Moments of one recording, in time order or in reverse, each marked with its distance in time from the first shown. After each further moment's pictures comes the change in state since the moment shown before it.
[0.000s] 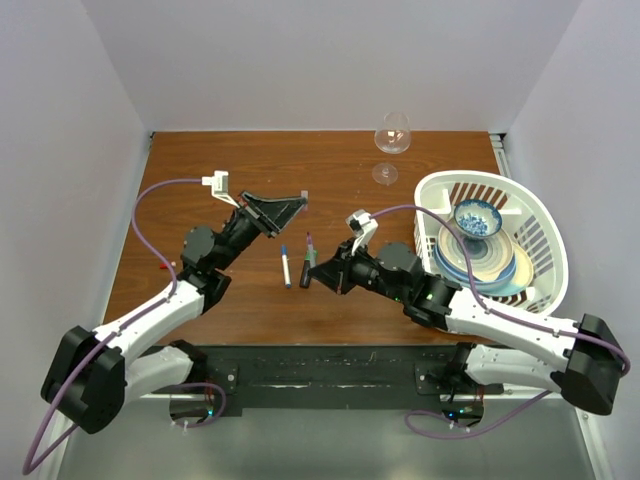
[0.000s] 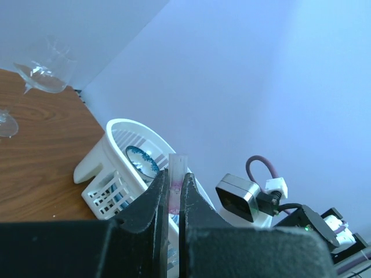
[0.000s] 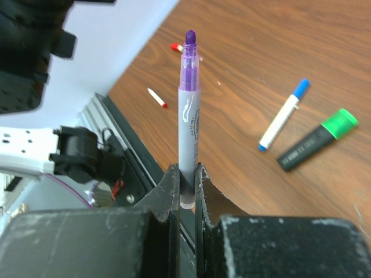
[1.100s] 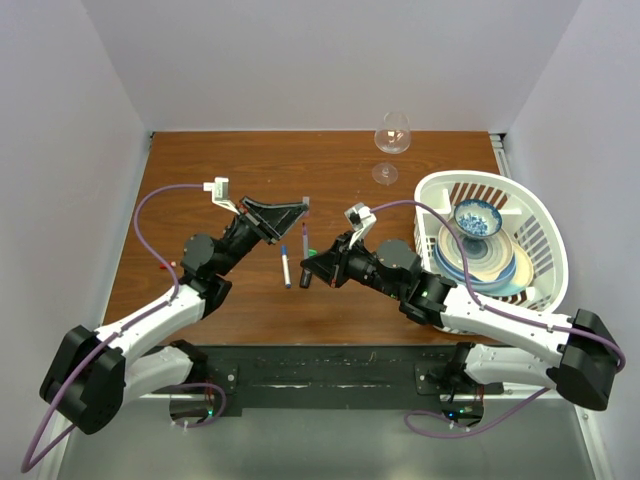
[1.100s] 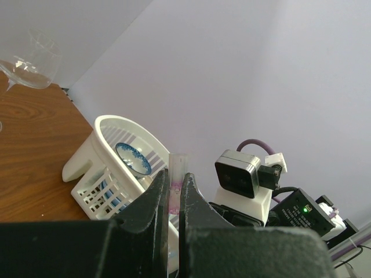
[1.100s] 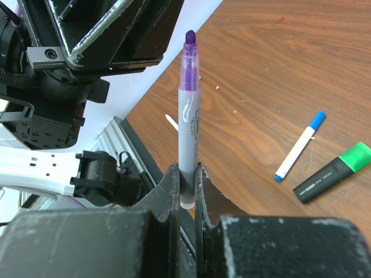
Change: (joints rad) left arm -0.023 -0.008 -0.050 0.083 0.007 -0.013; right arm 0.008 0.049 0.025 0.122 0.011 0.027
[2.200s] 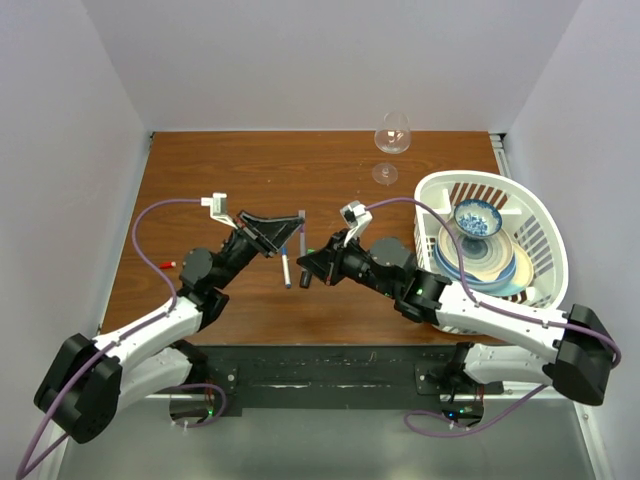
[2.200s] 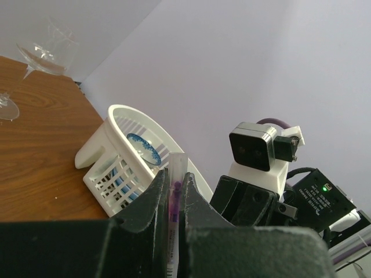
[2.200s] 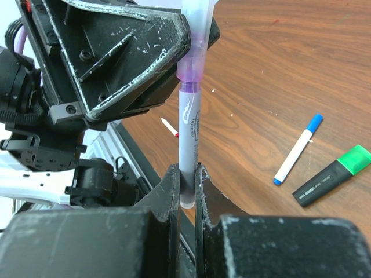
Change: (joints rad) left arm -0.024 -0.060 -0.116 0.026 -0.038 0.022; right arm 0.009 0.039 0.043 -0.016 0.047 -0.001
